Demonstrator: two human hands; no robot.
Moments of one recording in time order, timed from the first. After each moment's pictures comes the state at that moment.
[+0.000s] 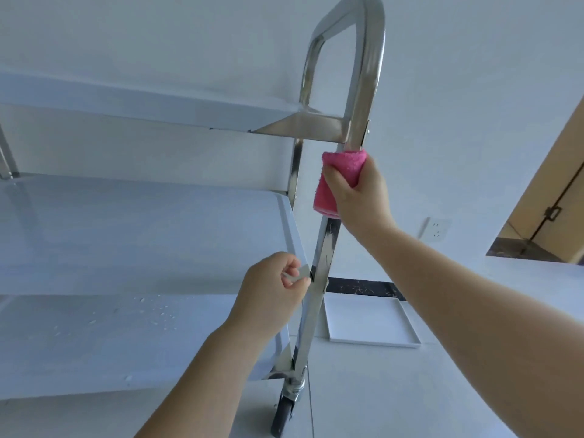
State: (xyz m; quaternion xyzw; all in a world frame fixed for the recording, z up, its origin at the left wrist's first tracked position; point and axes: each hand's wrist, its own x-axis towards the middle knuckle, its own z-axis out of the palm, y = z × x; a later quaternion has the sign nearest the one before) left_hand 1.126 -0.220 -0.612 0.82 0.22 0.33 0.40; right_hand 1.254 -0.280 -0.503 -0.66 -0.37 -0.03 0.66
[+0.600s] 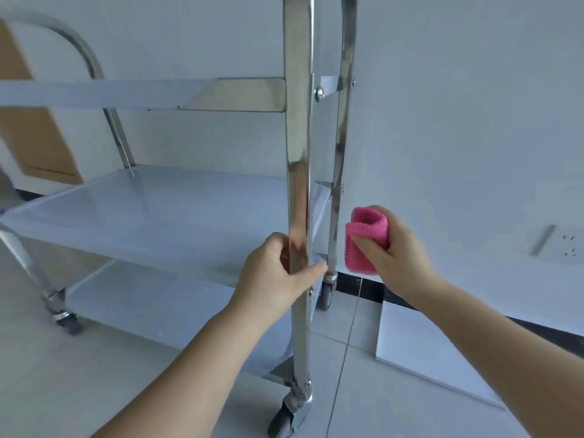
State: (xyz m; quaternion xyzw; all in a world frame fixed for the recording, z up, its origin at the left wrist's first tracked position) left_hand 1.196 -0.253 -0.617 0.75 0.38 0.38 0.38; right_hand 1.378 -0.325 -0.605 -0.61 -0.53 0.14 0.57
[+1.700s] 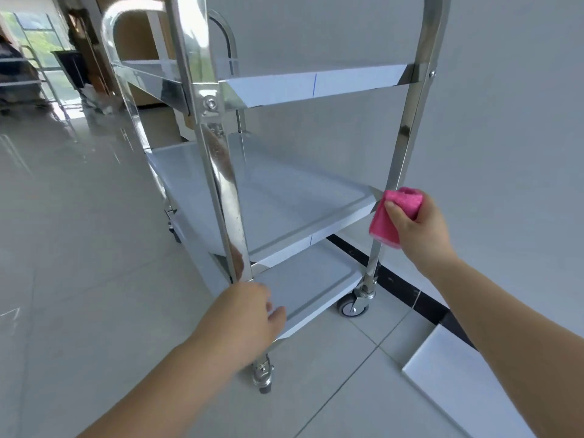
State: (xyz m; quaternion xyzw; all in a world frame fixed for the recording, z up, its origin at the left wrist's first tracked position) left_hand 1.182 -0.364 -0.623 0.71 0.69 0.15 0.08; right_hand 1.440 -0.250 -0.601 -0.56 -0.52 0.31 0.58
